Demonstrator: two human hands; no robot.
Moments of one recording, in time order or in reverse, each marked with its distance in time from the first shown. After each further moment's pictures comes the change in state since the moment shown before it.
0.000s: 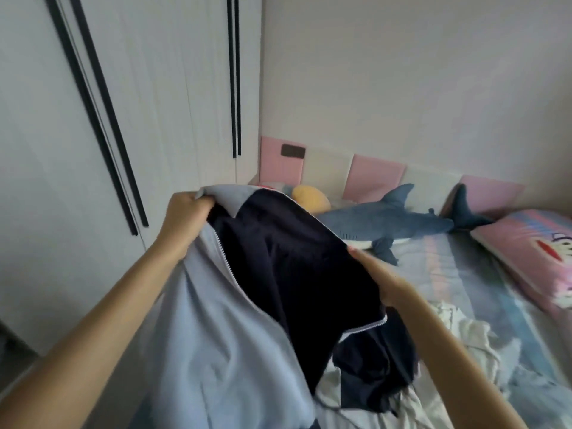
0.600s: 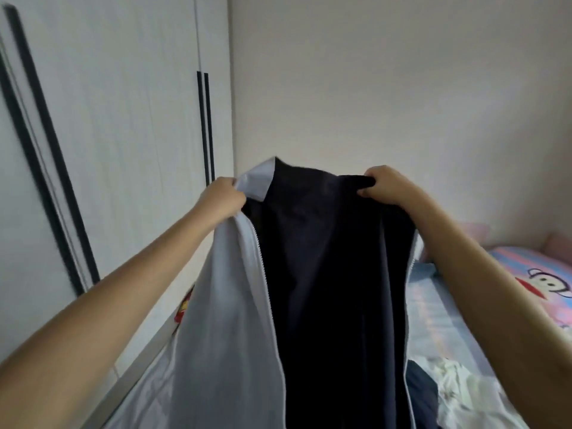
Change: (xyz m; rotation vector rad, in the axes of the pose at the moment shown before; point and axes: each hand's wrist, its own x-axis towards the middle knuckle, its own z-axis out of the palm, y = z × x) left_hand 0.118 0.145 0.080 0.328 -0.237 0.314; right_hand 0.027 -0.276 -0.075 -0.988 0.566 -0.543
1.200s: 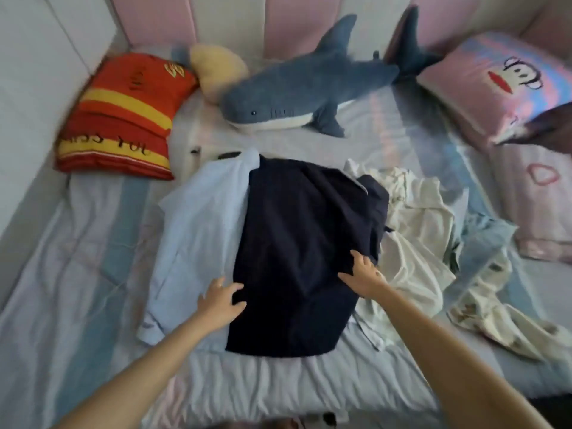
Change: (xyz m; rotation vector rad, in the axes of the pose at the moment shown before) left_hand -0.222 -0.366 0.352 0.457 -1.009 -0.229; right_hand -0.284 0.288 0.399 -0.039 -0.619 0.775
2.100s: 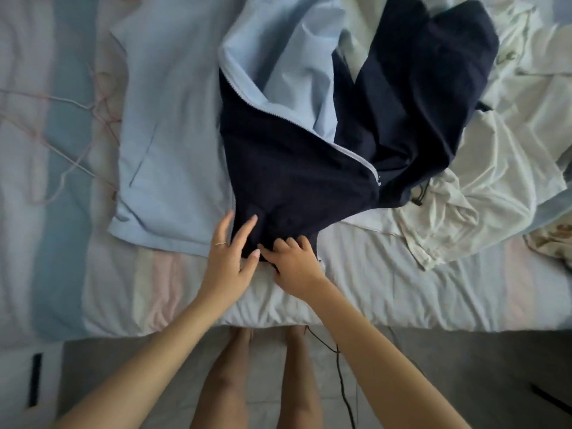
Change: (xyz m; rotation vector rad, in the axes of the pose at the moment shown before) left_hand 0.012 -0.079 0.190 -0.360 0.290 0.184; right_hand -0.020 -0.010 0.297 -0.423 -0.171 -0.725
